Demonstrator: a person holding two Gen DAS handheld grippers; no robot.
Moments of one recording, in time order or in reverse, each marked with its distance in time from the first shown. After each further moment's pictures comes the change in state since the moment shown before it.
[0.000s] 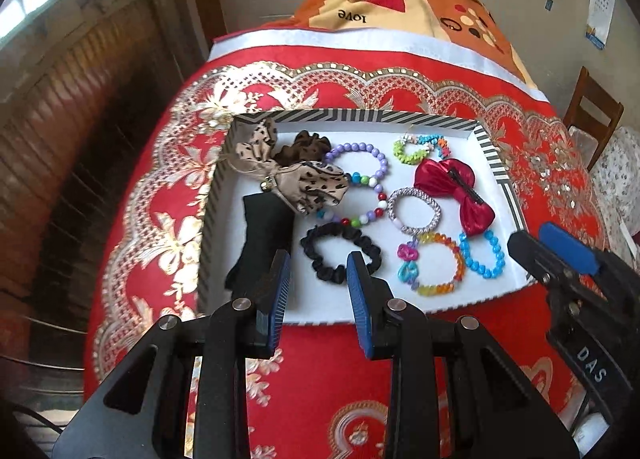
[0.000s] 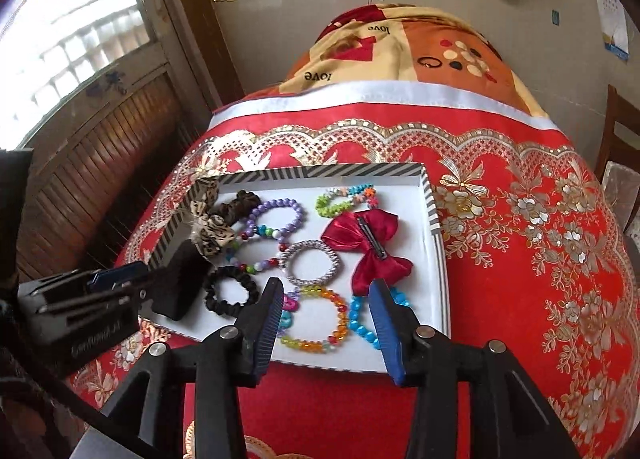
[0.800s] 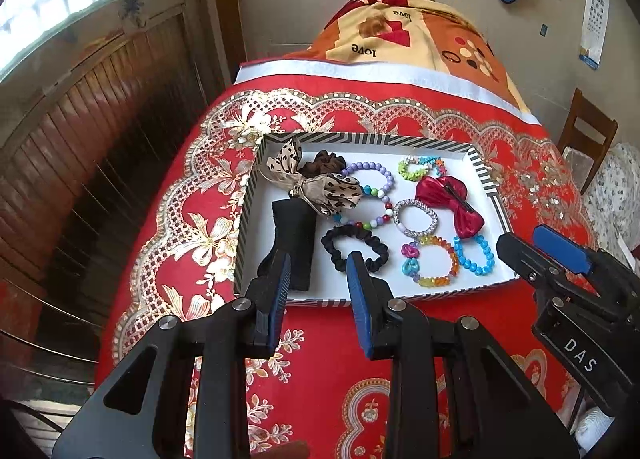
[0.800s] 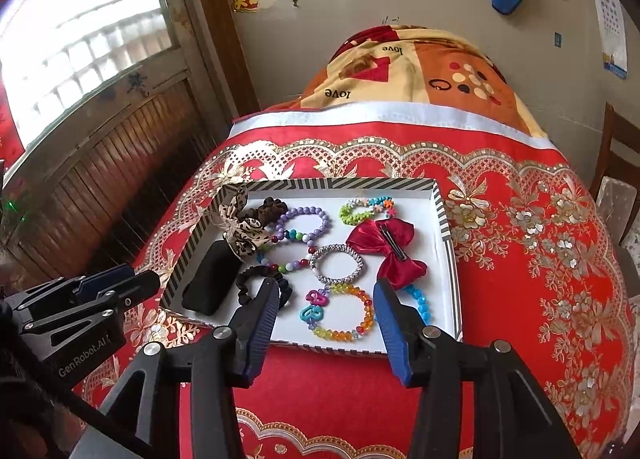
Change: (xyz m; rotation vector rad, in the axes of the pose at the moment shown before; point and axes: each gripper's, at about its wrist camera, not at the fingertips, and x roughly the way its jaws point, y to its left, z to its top) left arm -0.046 0.017 -0.022 -0.028 -0.101 0.009; right arm -0.032 0.032 -0.007 -0.031 -0.043 -0.006
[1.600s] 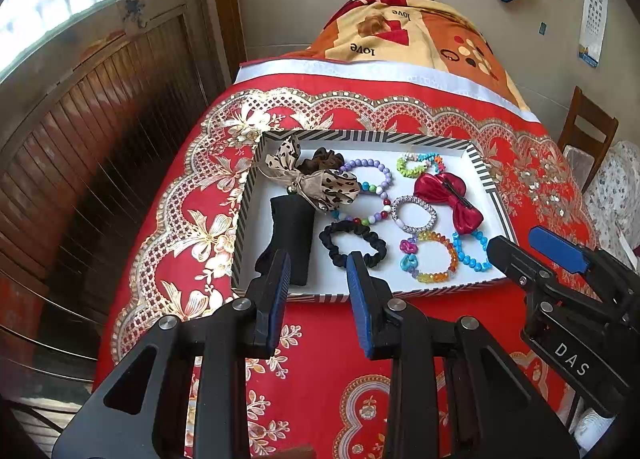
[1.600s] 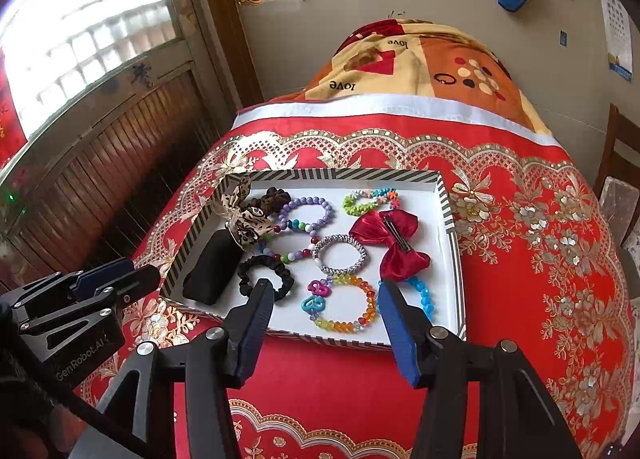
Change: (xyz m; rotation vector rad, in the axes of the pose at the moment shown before) left arm -0.002 -0.003 -0.006 0.000 -0.002 0.005; right arm 0.003 0.002 -0.005 -0.013 0.022 0.006
